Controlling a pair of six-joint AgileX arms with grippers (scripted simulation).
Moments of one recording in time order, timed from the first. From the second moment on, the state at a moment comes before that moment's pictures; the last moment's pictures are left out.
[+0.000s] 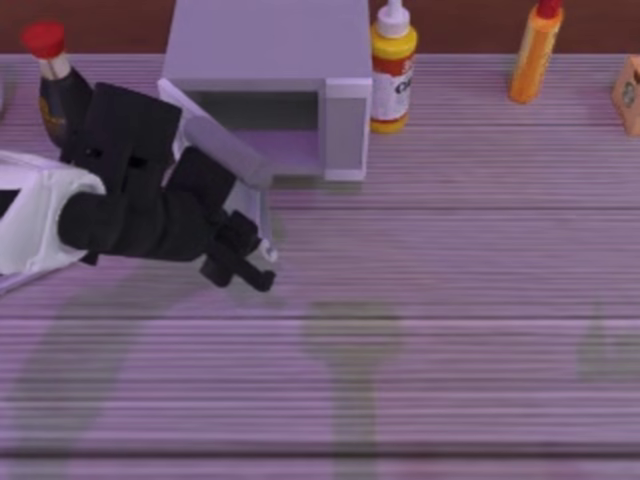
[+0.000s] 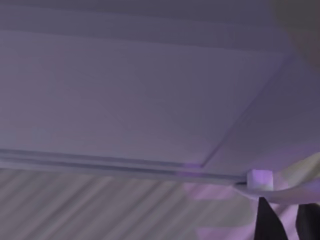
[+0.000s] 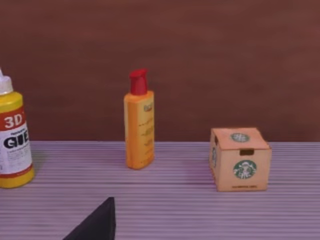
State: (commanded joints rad) left arm -0.40 1.67 0.88 -0.11 0.26 0.28; right arm 0.00 0.00 0.00 0.00 0.00 0.00
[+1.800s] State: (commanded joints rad) left arm -0.38 1.67 0.87 -0.12 0.30 0.32; right arm 0.00 0.00 0.00 0.00 0.00 0.00
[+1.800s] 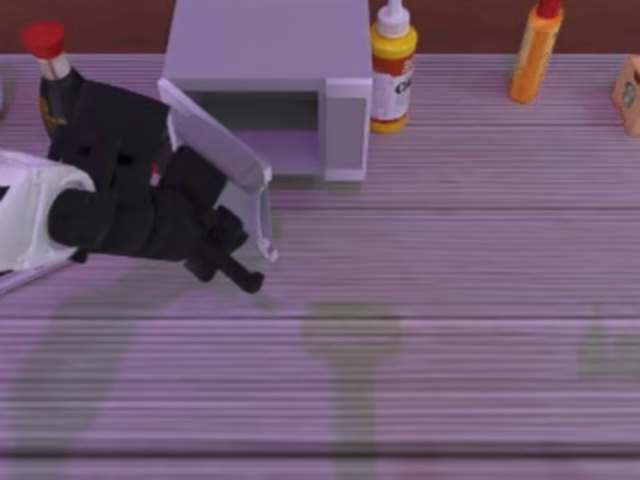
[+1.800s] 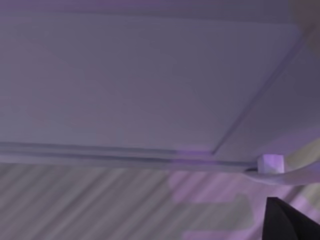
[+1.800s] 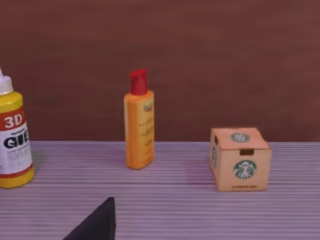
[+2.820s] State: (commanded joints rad) left arm -0.38 1.67 0.87 -0.12 0.30 0.32; right arm 0.00 0.00 0.00 0.00 0.00 0.00
